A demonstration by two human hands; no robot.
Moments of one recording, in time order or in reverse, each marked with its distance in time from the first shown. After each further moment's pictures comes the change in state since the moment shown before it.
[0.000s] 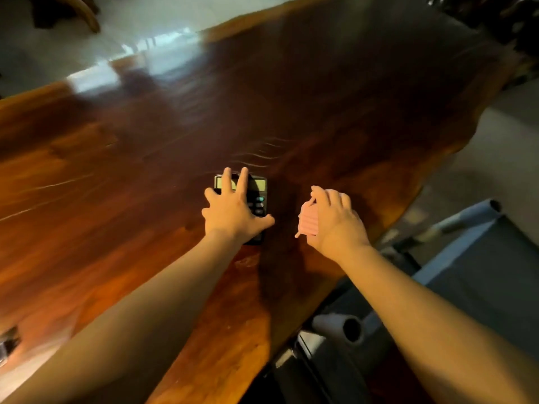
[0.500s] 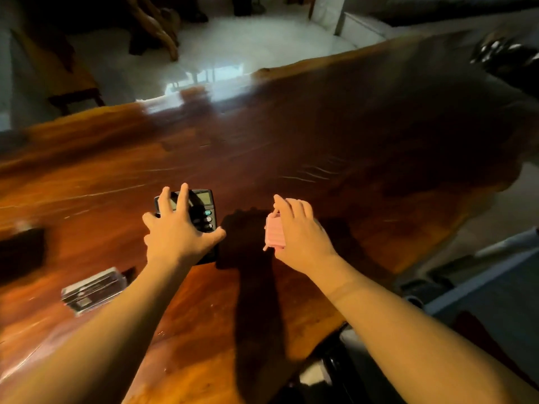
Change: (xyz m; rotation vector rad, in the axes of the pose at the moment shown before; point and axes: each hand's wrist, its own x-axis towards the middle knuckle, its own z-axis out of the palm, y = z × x) left_hand -0.147 -0.226 -0.105 -0.036 0.263 -0.335; right_hand -0.067 -0.217 -0.031 0.102 0.034 -0.354
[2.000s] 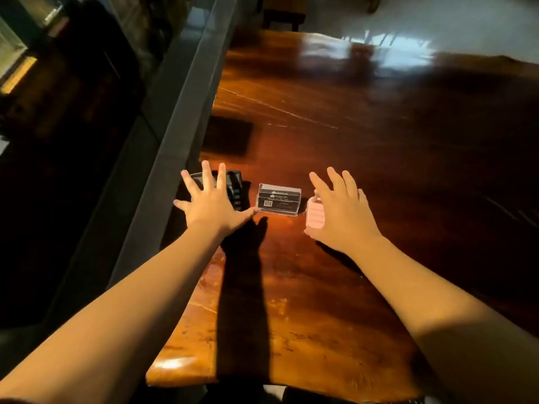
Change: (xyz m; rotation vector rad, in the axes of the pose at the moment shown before) left_hand -0.086 -0.312 -0.011 0.138 -0.070 -0.500; right_hand 0.038 -0.273 0.099 -0.131 -0.182 -0.486
